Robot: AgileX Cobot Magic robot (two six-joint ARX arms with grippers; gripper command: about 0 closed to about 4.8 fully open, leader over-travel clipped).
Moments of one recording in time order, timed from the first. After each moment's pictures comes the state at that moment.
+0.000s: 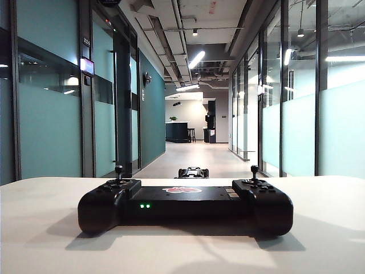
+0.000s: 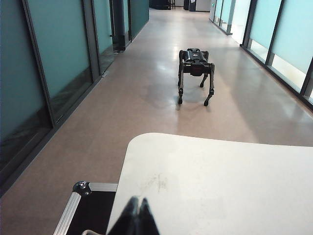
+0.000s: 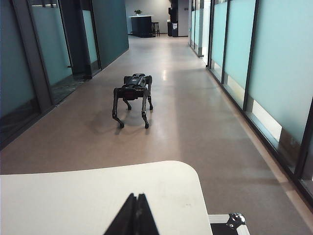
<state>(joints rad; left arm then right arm) -0.02 0.00 0.00 -0.01 -0.02 -0.01 0.01 0.00 0.01 0.08 0.07 0.02</state>
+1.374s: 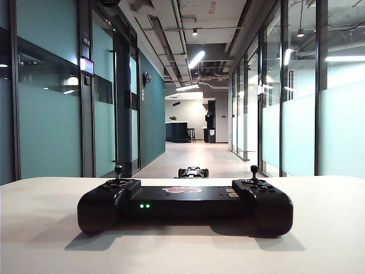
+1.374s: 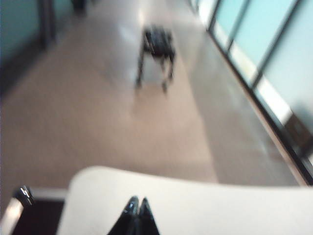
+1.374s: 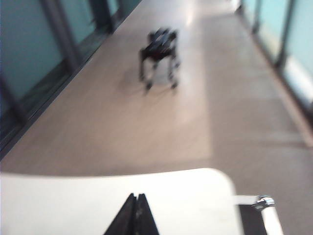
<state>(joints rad) -0.04 0.65 0.67 -0.19 0.13 -0.18 0.09 0.54 0.77 -0.39 0.02 0.10</state>
